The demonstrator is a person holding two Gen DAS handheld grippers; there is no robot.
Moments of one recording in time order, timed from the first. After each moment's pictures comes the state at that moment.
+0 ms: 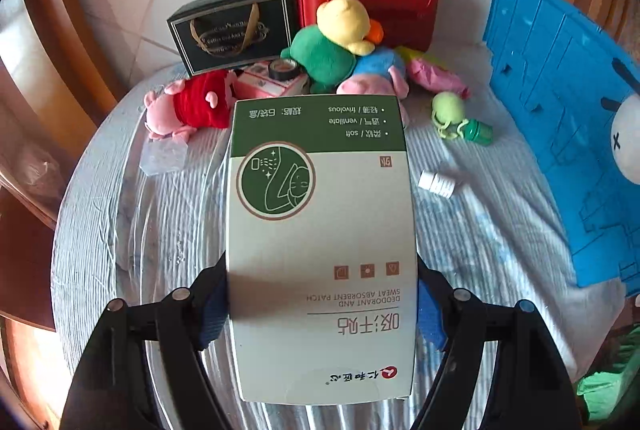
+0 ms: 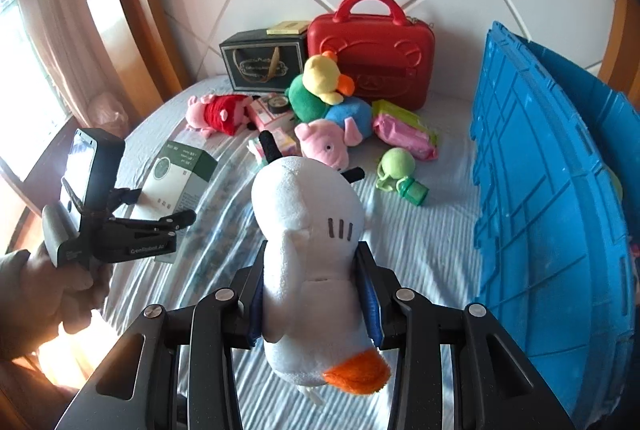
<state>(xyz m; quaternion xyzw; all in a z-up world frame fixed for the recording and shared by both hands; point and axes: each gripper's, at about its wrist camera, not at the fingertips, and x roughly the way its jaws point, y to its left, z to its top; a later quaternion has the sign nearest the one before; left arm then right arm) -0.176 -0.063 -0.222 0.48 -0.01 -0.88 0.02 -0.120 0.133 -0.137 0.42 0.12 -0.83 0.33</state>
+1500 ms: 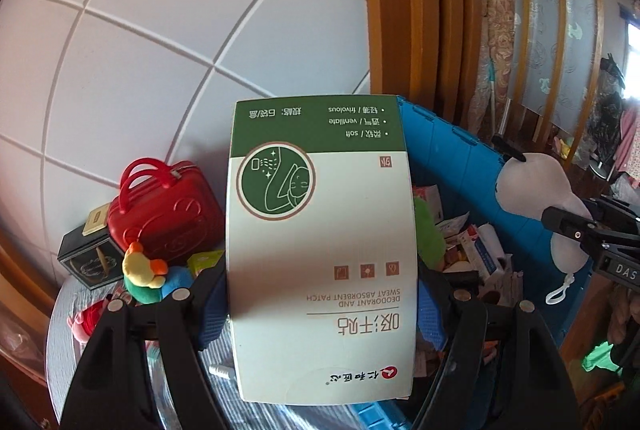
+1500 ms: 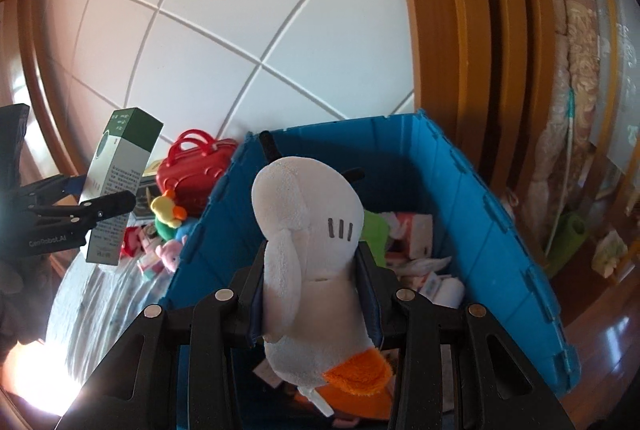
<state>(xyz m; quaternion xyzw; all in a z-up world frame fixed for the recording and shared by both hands) -0.236 0.317 -0.004 0.32 -0.11 -0.92 -0.17 -0.216 0.505 -0.029 0.32 -0.01 -0.93 0.20</state>
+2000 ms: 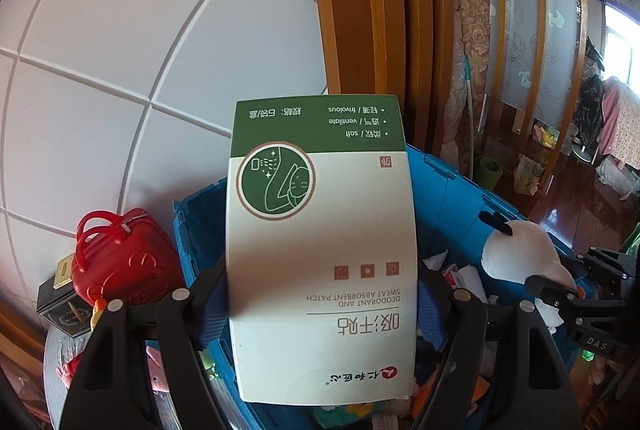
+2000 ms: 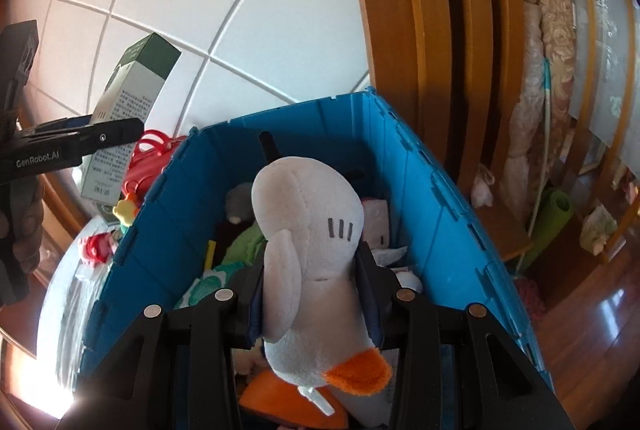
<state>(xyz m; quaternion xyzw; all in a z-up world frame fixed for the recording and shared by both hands) -0.310 0.403 0.005 0.32 -0.13 -0.91 -0.21 -0.260 0.554 -0.059 0.35 -0.02 -0.92 0.16</state>
